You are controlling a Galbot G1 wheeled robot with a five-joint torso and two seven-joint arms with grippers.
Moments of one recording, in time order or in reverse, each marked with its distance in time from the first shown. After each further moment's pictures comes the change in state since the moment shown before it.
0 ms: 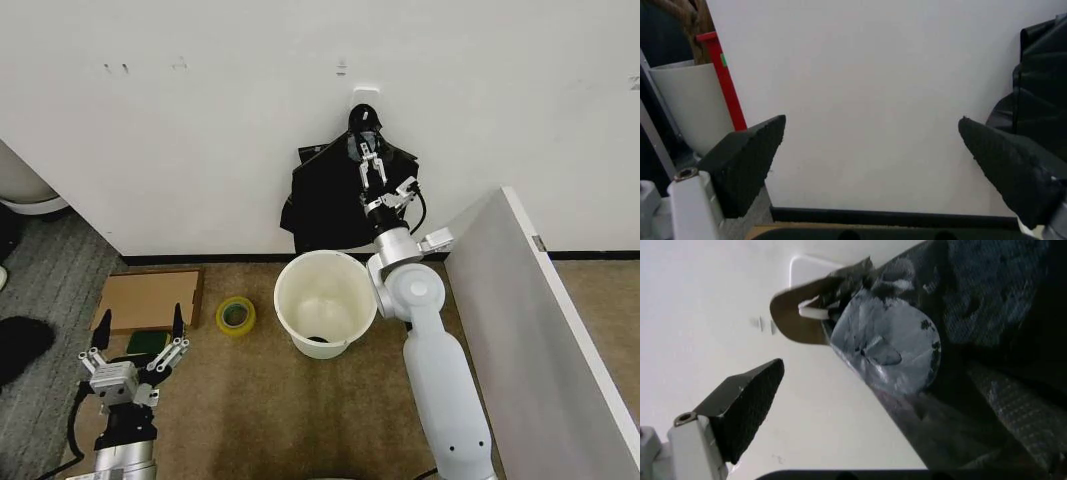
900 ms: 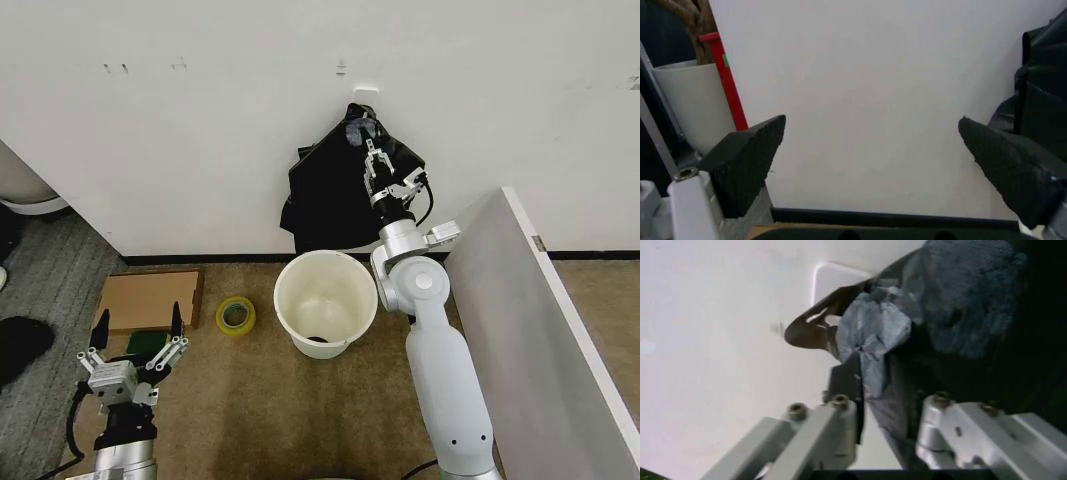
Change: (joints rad) left arm -0.004 -0.007 0.006 -0.004 0.004 0.004 -0.008; right arm 0.012 0.000 -0.003 0.016 0.006 0.009 0.002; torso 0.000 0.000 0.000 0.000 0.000
